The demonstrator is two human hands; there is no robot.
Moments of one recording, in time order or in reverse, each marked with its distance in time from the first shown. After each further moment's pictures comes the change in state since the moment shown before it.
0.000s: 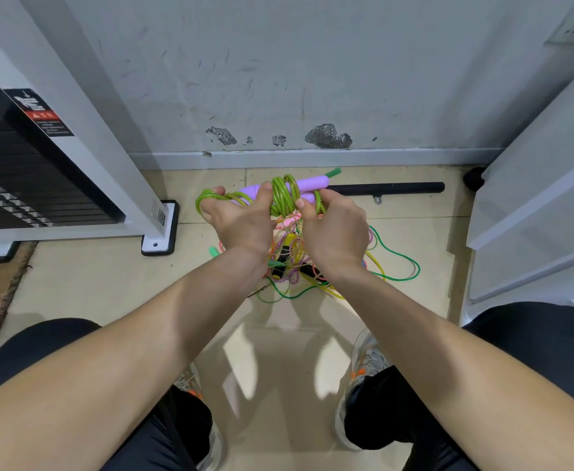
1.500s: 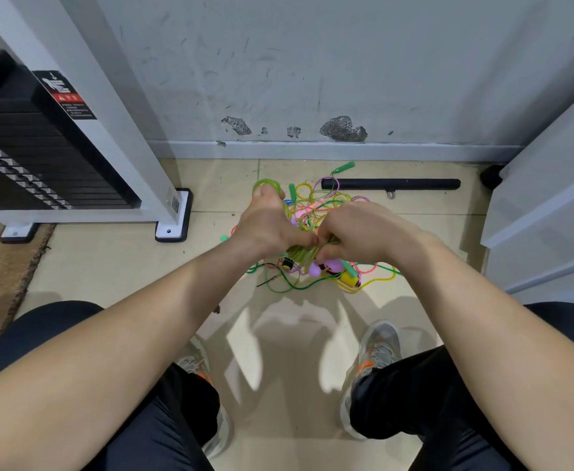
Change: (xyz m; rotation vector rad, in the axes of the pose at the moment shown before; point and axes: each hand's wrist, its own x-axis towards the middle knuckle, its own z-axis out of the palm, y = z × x) left_hand -0.003 0.003 -0.026 0.840 -0.556 0.256; right_hand 0.028 0.018 -0.036 -0.597 -0.778 -0.724
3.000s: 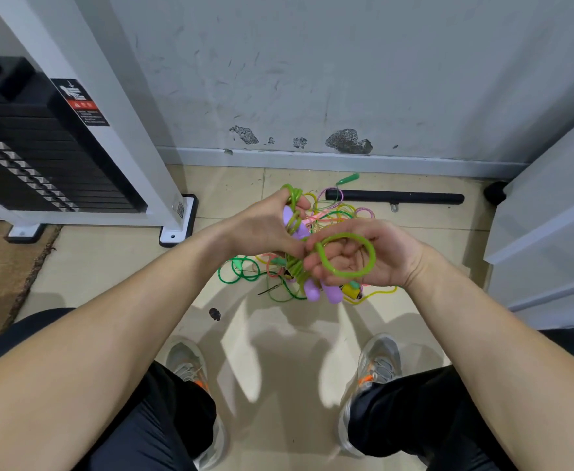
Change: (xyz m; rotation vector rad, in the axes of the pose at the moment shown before) left_hand -0.004 0.001 -0.041 -0.279 -0.429 0.167; right_hand -0.015 0.004 0.005 1.977 -0.452 -0.026
